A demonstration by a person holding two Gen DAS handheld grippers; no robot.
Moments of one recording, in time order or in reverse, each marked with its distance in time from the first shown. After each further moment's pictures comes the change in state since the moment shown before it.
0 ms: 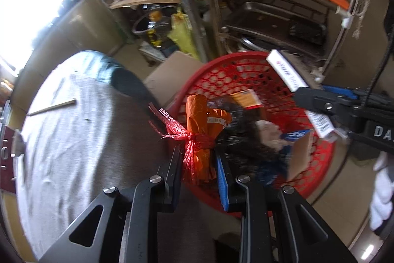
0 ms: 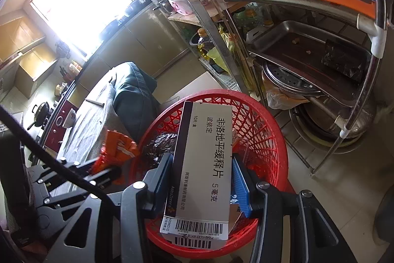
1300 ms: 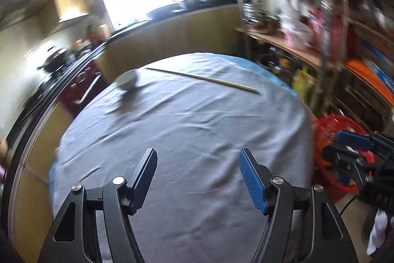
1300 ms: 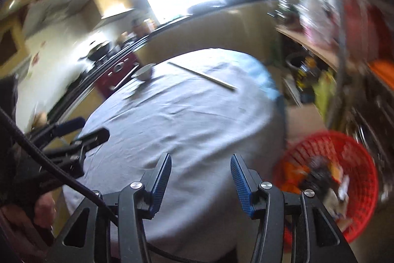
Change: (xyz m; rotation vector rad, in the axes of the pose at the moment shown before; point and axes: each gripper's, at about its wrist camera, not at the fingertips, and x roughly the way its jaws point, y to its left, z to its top) left arm -0.172 0.198 -0.169 -0.537 -0.234 0.390; right arm -0.022 0.251 -0.058 -0.514 -0.001 0.209
